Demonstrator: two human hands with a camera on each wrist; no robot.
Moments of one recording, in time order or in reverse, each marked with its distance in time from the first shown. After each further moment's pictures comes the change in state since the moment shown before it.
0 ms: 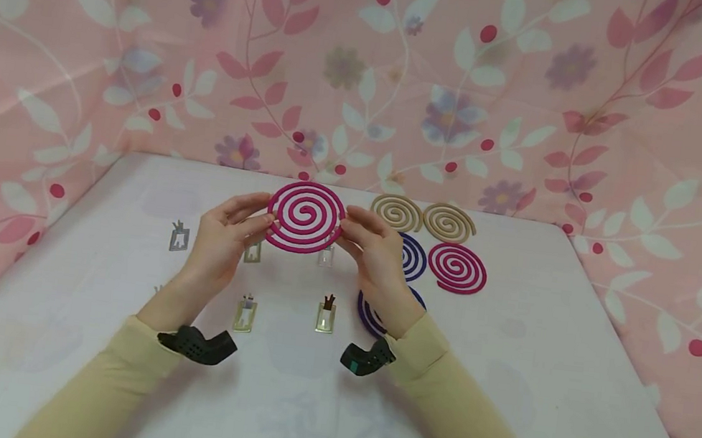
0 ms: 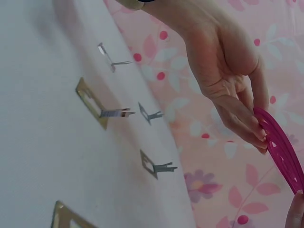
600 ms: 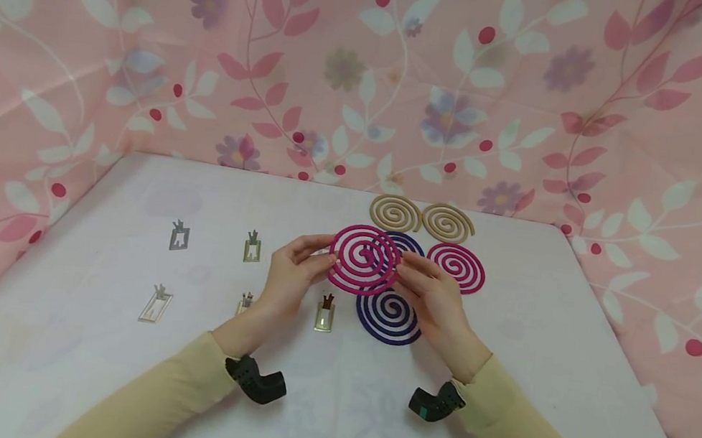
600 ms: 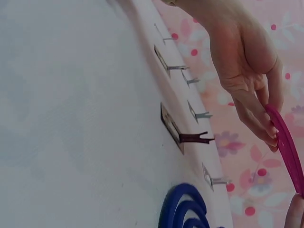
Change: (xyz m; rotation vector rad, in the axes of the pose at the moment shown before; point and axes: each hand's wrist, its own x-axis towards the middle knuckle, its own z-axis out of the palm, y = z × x) left_hand -0.017 -0.063 0.072 0.021 -0.043 -0.081; right_hand -0.034 -0.012 -0.099 -0.129 0.105 0.158
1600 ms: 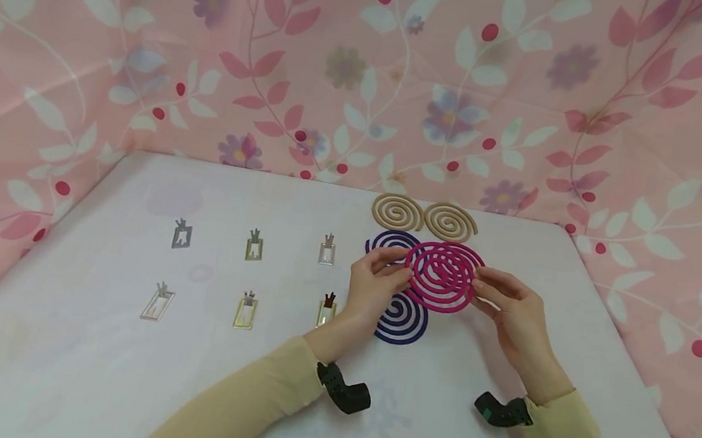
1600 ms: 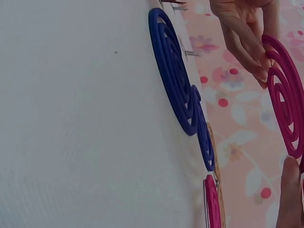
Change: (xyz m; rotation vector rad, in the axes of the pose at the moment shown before) left_hand -0.001 -0.033 0.104 -0.083 -0.017 -0.019; right_hand -0.012 -0.026 -0.107 -0.115 -0.018 -0.219
